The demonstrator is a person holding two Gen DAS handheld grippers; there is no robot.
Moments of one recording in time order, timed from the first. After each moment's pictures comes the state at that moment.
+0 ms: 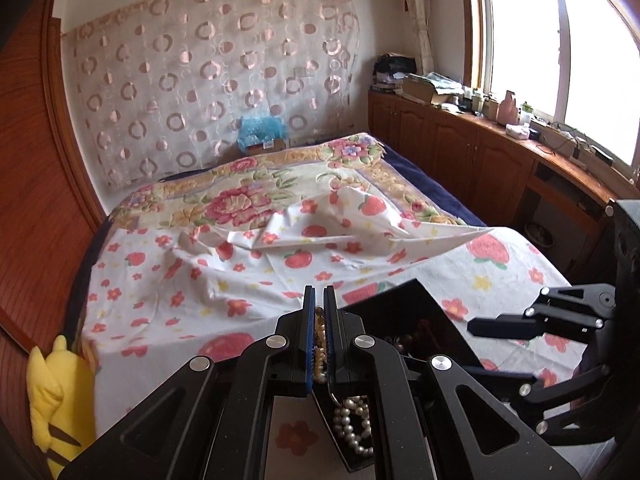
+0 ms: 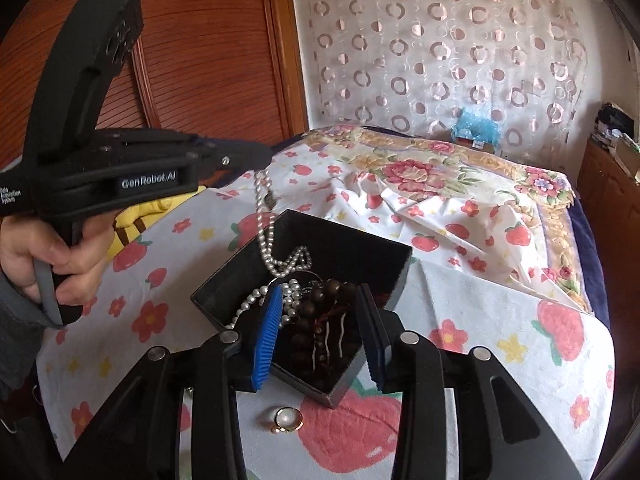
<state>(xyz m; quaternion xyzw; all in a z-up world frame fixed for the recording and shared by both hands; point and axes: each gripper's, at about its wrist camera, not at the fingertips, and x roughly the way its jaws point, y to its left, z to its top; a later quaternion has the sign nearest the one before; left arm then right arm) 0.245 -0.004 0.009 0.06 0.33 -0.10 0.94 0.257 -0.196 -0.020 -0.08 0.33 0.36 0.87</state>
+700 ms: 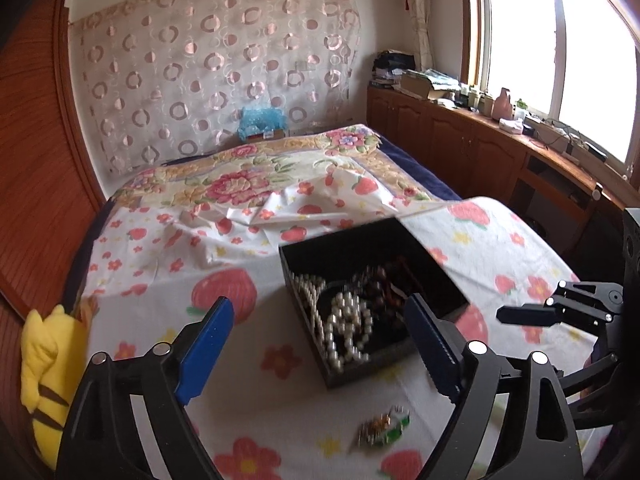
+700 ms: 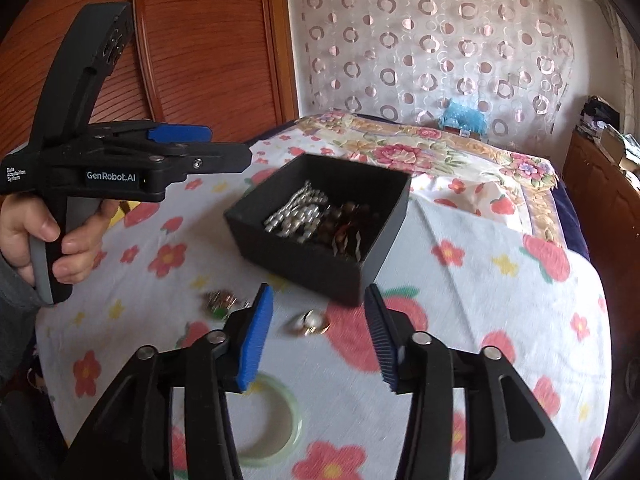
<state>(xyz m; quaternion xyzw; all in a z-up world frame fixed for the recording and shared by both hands) 0.176 0.003 -0.014 0.05 0.34 -0.10 0.94 0.183 -0.219 -0.047 -0.09 0.35 0.34 0.87</state>
